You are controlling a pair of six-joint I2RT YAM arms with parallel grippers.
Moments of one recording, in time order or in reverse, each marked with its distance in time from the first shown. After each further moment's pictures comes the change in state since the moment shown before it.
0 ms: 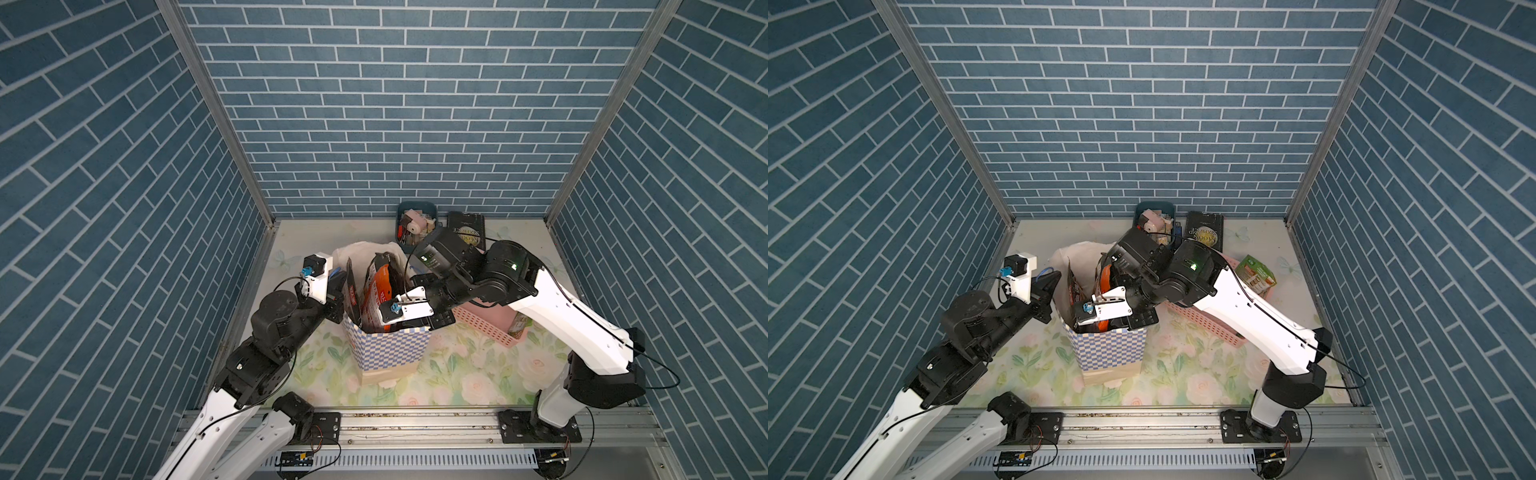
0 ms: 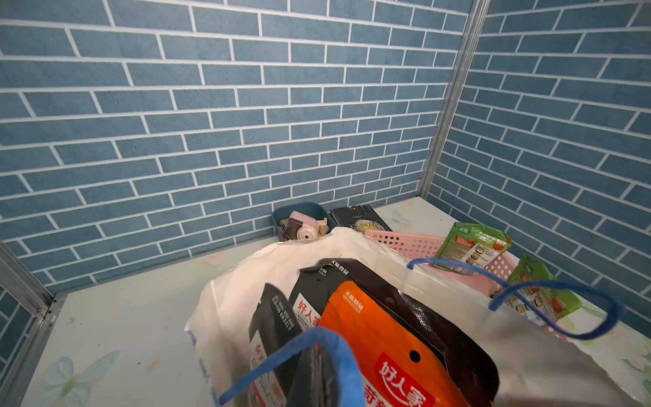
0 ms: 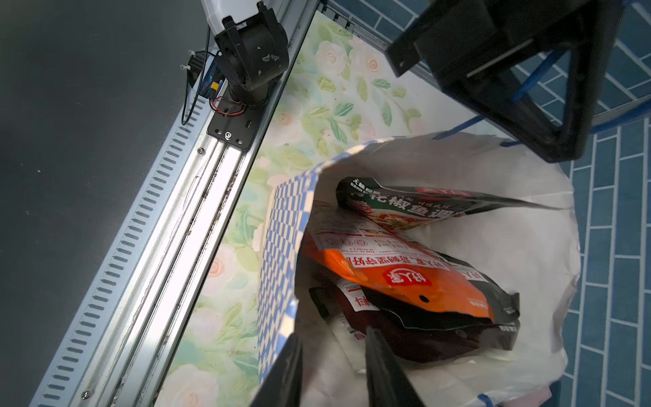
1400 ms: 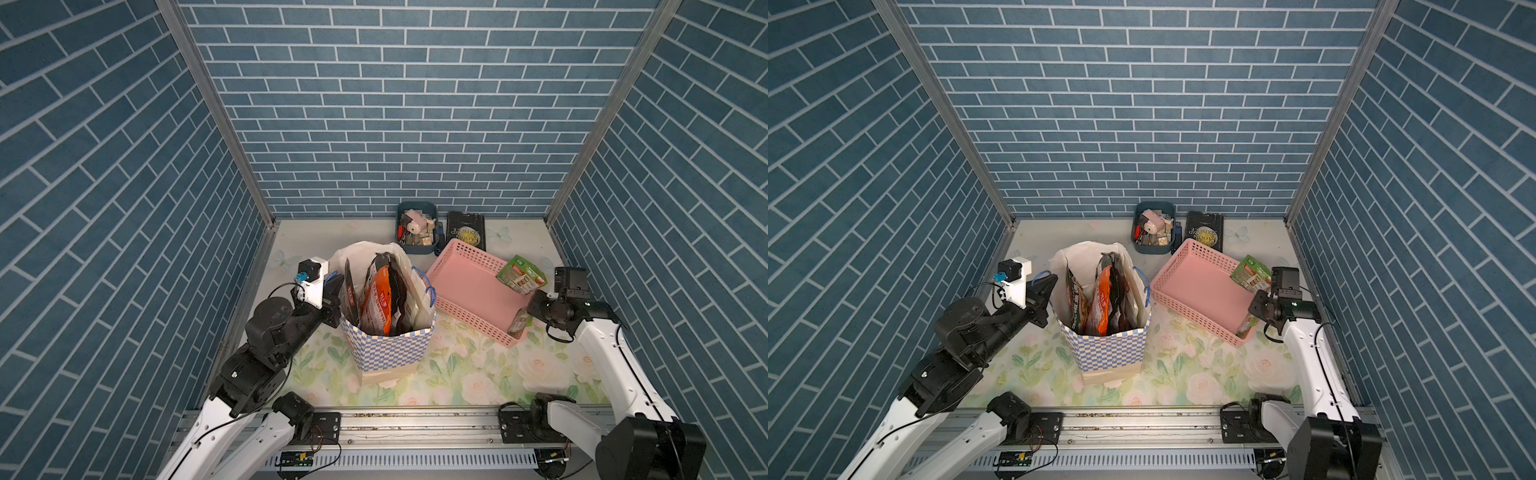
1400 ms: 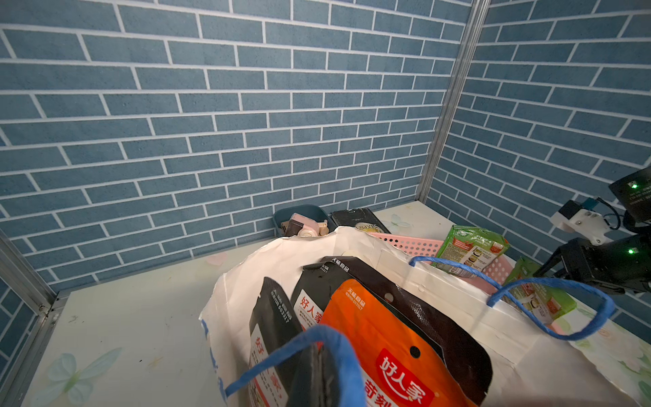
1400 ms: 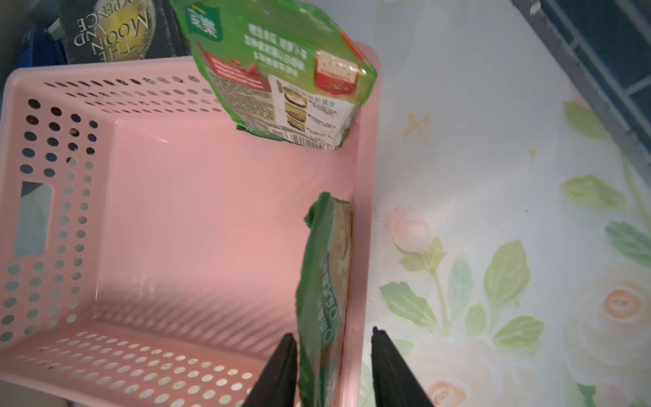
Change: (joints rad) left arm 0.000 -0.047 -0.021 -0.011 0.002 -0.008; right arm -1.200 -0.589 -1.299 0.636 0.207 1.289
